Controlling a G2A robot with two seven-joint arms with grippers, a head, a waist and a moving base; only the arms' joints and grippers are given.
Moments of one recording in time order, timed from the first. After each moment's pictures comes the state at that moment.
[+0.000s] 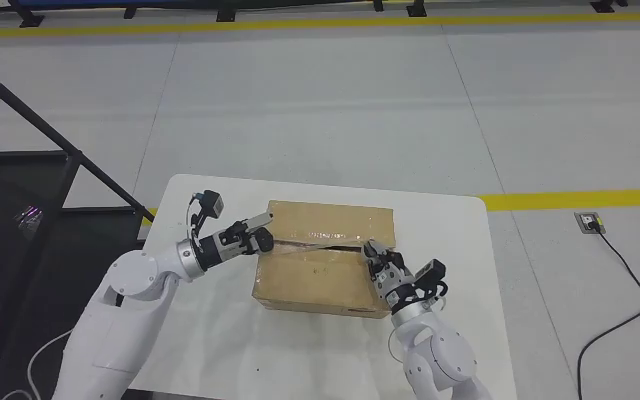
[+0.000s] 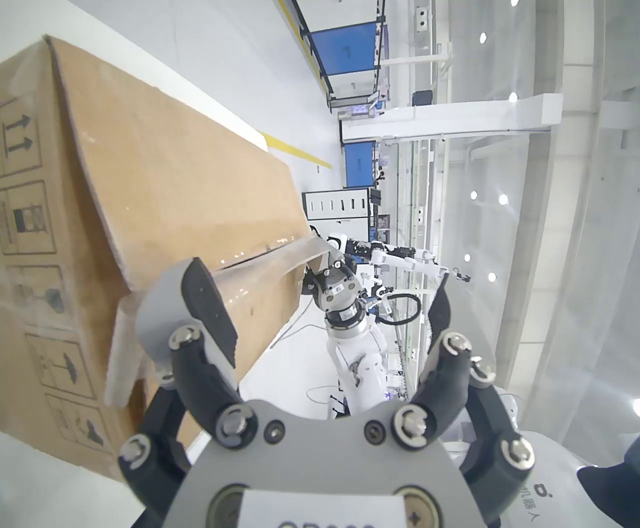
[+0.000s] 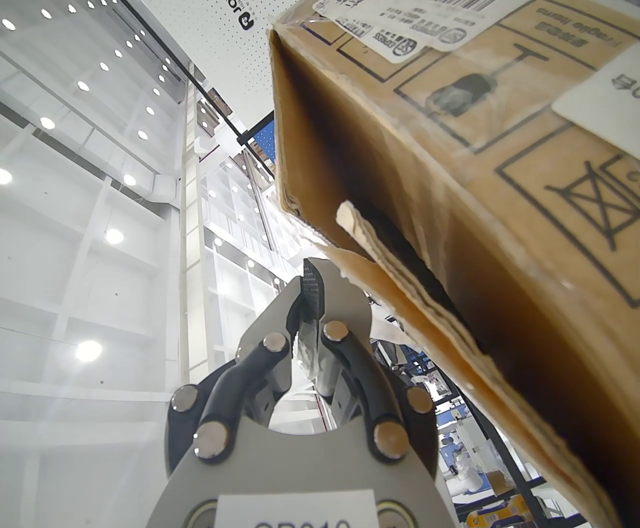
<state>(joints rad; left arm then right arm) 0.79 -1.06 -1.25 -1.29 -0.40 -0.16 -0.95 -1.28 -1.54 1.29 -1.72 0.54 0.13 0.01</state>
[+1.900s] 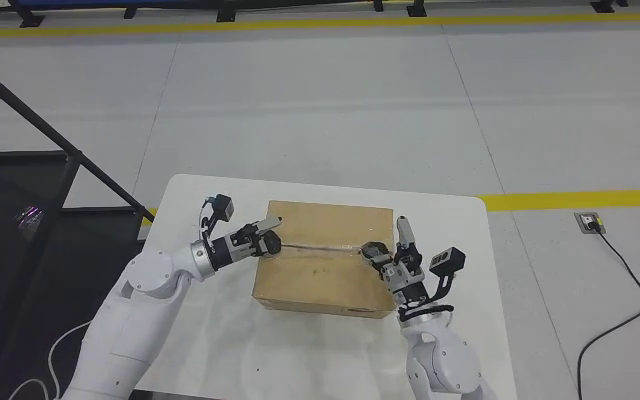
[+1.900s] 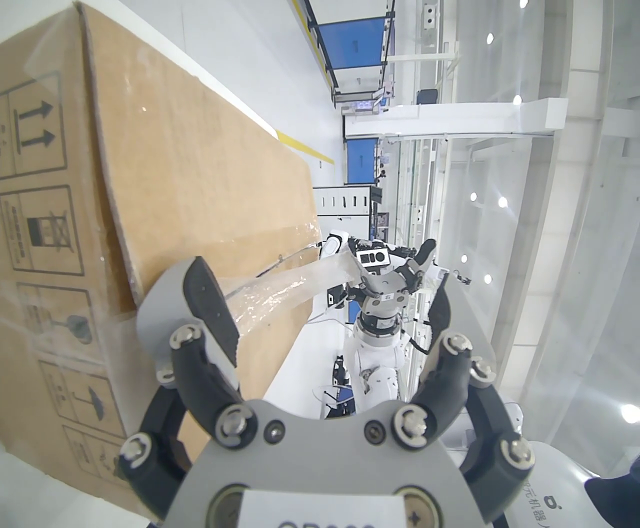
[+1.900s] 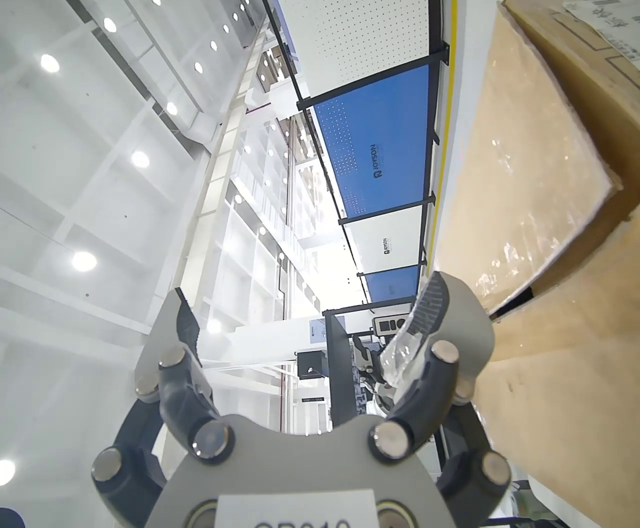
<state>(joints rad) 0.75 -1.09 -1.18 -1.17 -0.40 -0.20 -0.95 -1.29 -1.52 1.28 -1.76 0.31 -0.11 0.05</state>
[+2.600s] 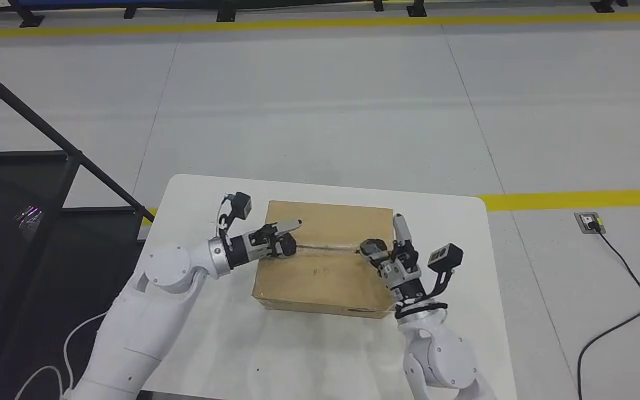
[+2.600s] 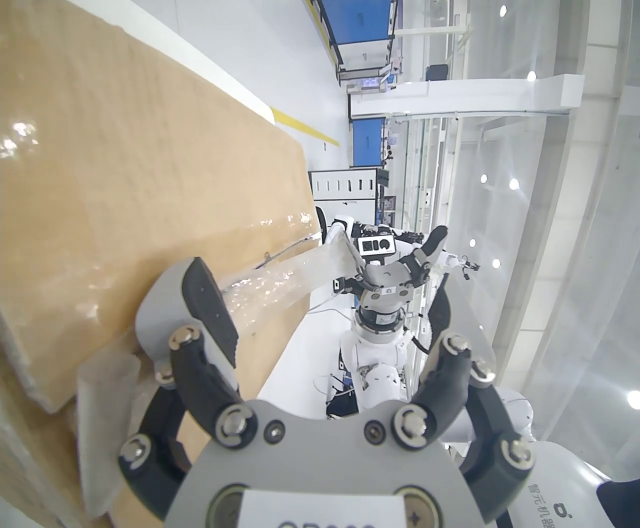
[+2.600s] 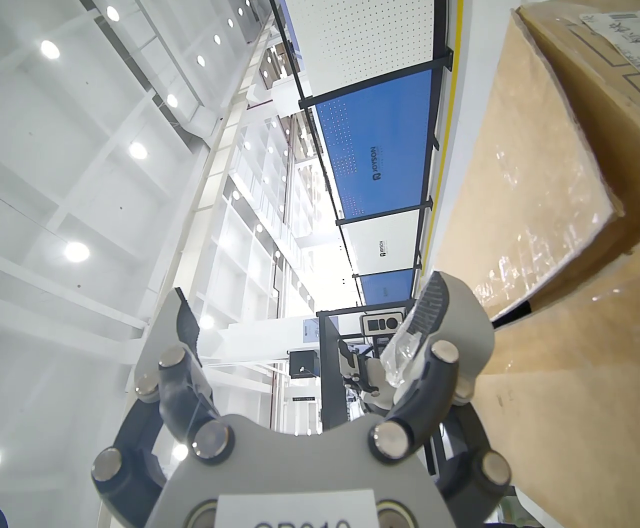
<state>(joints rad) 0.70 -1.12 -1.10 -1.19 -0.37 -0.18 -0.93 -1.26 -1.52 1.27 -1.73 0.27 -0.14 0.05</state>
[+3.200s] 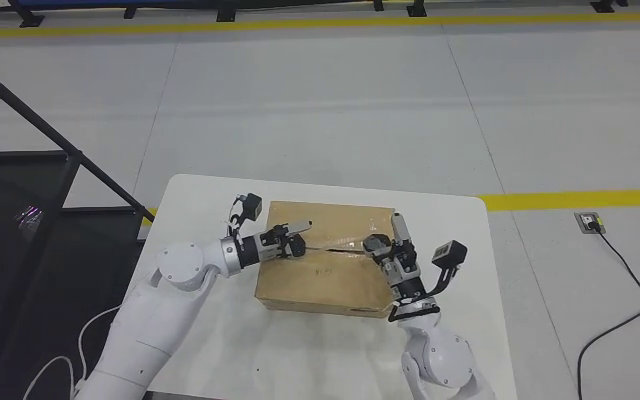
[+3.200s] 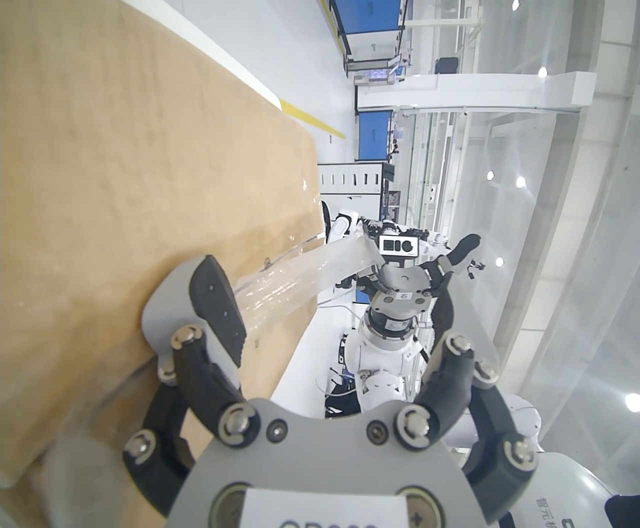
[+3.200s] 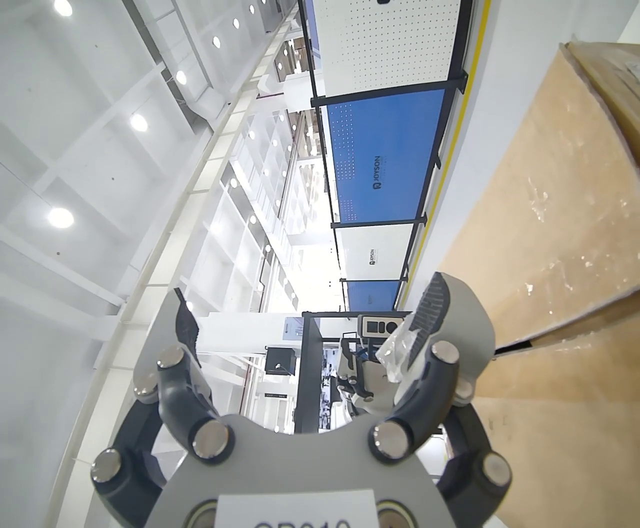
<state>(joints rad) 0.66 -1.15 -1.04 -1.13 -0.37 -0.18 -0.92 -1.25 -1.51 1.27 -1.70 0.13 -0.19 0.02</state>
